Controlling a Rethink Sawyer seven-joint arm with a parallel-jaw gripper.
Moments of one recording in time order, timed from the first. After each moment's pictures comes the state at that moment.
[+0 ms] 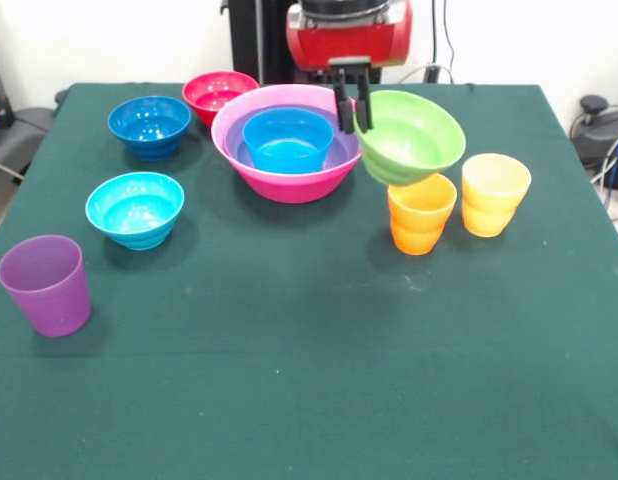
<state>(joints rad) -0.55 -0.77 0.43 1.75 -0.23 0.62 1.89</state>
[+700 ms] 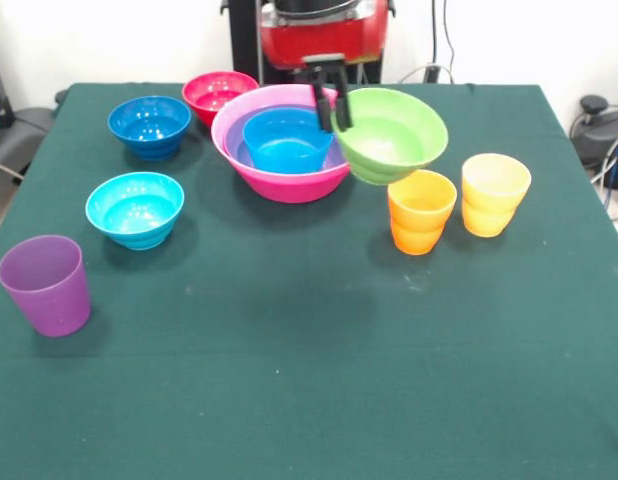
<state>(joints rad) -0.66 -0.76 0.51 1.77 -0.24 0.62 1.89</state>
